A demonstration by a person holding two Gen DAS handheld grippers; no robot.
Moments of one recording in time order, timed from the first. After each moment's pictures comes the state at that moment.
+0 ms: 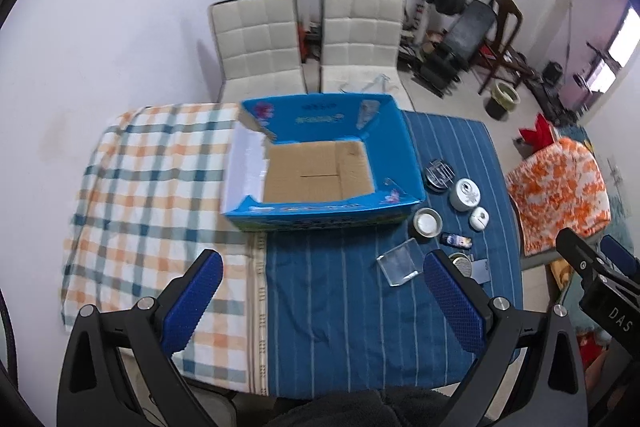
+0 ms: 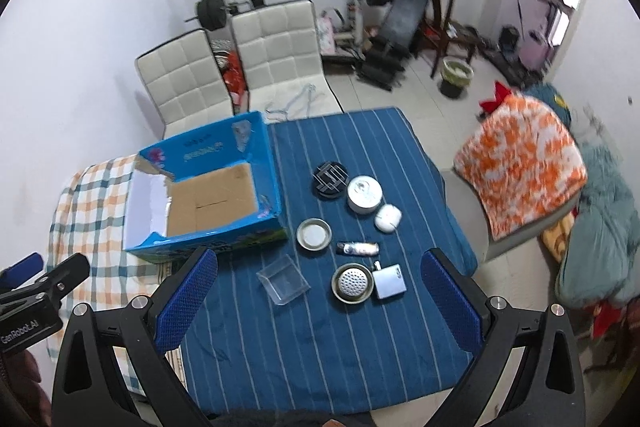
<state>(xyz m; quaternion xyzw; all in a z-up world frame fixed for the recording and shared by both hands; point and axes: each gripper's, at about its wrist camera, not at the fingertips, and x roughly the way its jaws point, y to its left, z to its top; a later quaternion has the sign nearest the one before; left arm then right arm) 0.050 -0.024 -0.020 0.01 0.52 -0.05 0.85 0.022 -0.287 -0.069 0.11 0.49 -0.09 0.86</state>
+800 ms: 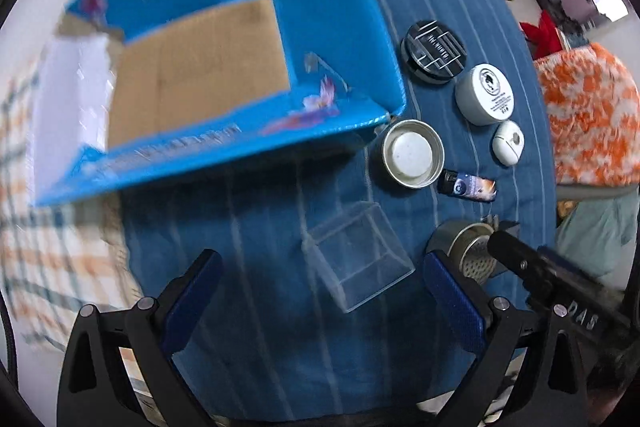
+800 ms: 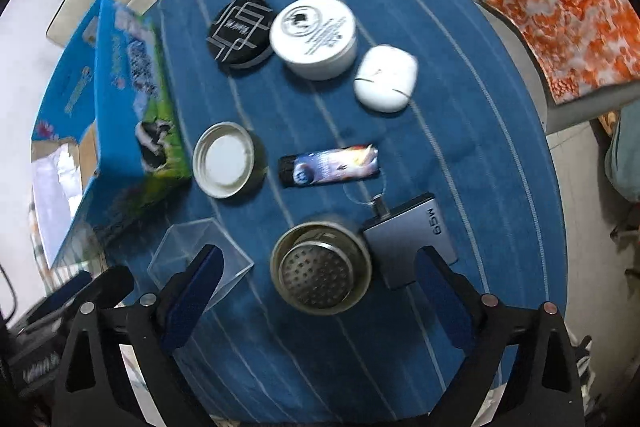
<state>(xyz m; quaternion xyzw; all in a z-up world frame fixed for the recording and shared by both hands) 0.148 -0.143 -0.260 0.02 0.70 -0.08 0.71 0.106 -0.380 -0.352 0.26 0.66 -0.08 0.70</state>
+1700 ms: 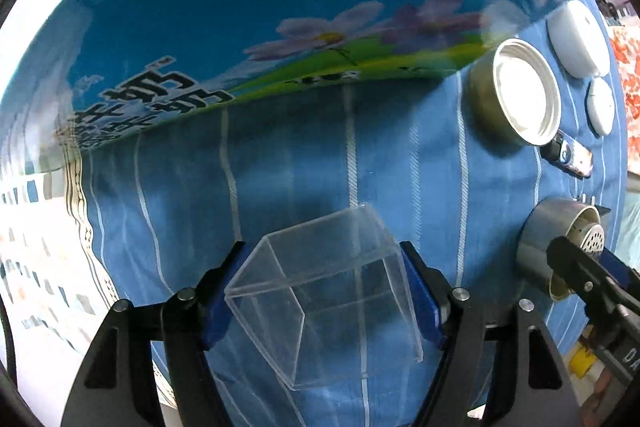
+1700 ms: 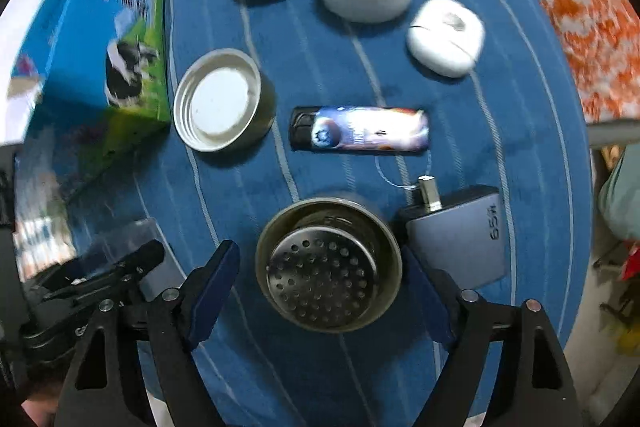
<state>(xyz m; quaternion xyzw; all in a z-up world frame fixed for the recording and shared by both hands) 0.117 -0.113 -0.343 0.06 0.74 -0.04 0.66 0.111 -0.326 -0.402 0.16 0.71 -0.04 0.68</state>
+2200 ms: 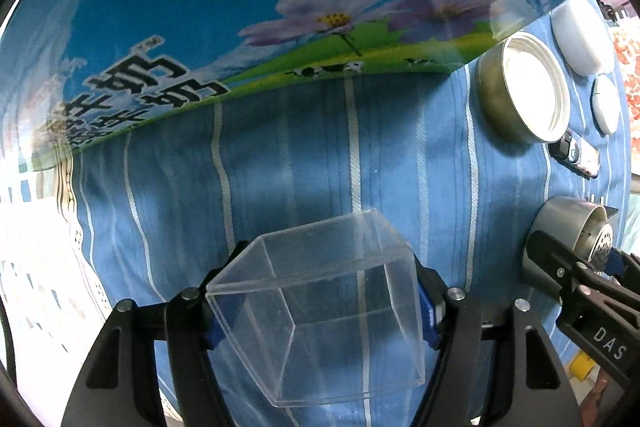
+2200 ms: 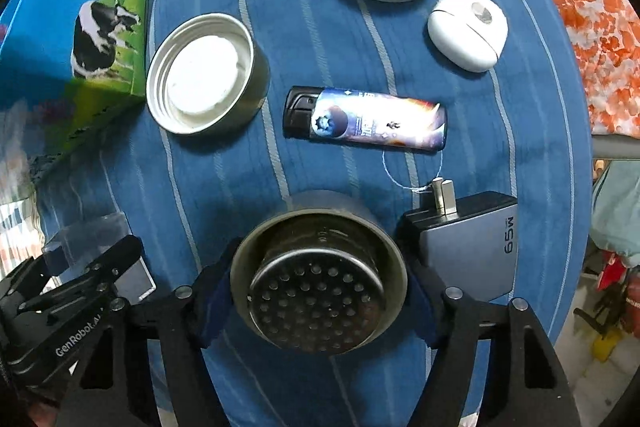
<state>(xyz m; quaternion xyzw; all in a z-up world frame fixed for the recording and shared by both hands) 0.112 -0.105 -0.376 0.06 0.74 -0.04 0.67 0.100 -0.297 -0.408 0.12 0.73 -0.04 0.67</state>
